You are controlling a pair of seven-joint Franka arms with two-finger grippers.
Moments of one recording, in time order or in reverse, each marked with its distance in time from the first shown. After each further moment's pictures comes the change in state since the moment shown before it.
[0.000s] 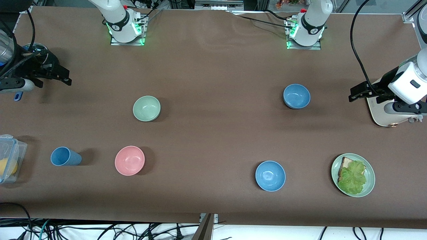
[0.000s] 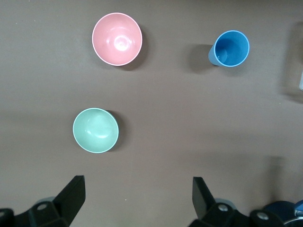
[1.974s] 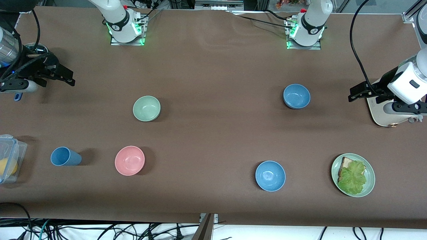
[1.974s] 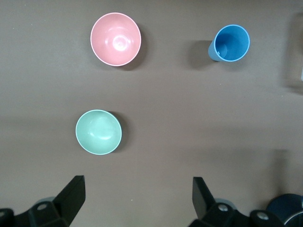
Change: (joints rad) left arm -0.001 0.001 -0.002 0.000 0.000 0.000 0.000; right arm -0.002 0.001 0.020 -0.003 -0.005 -0.001 0.068
